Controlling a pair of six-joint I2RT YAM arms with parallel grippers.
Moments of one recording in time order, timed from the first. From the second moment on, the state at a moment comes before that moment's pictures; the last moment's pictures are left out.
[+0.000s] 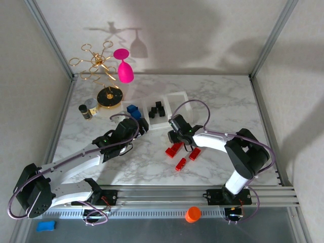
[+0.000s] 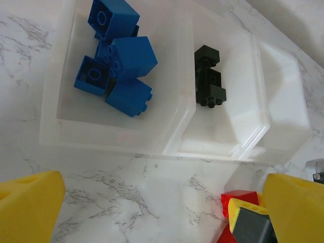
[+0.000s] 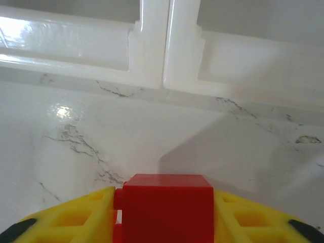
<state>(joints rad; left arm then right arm) -0.71 1.14 0.71 -0.25 -0.41 -1.01 0.77 1.65 0.89 -0.23 0.17 0.31</state>
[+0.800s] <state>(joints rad) -0.71 1.27 0.92 -0.27 -0.40 -0.90 0.56 1.86 1.35 -0.28 0.16 0.32</state>
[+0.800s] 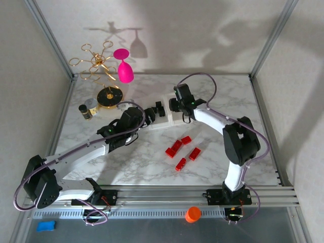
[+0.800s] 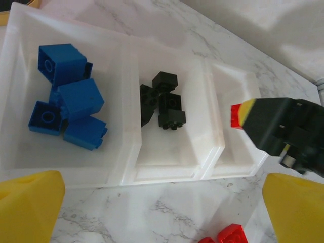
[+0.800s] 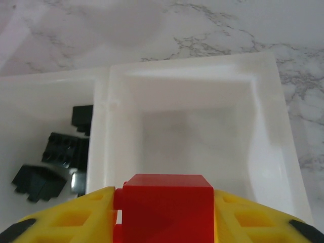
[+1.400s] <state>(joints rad) -0.71 1.29 0.94 -0.26 -0.35 -0.85 0.52 1.88 1.39 -0.28 0.18 0.32</state>
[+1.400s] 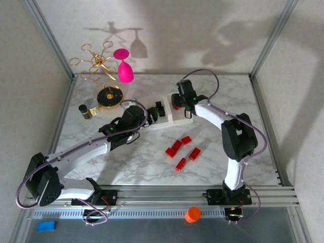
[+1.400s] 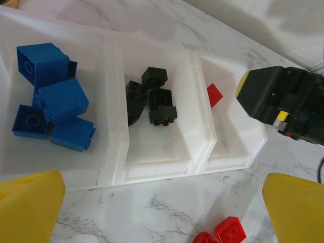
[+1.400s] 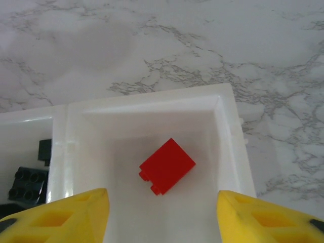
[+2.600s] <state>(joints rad) -0.79 1.28 0.84 -0.22 -0.33 -0.93 0.61 1.58 0.82 -0.25 0.15 0.70</state>
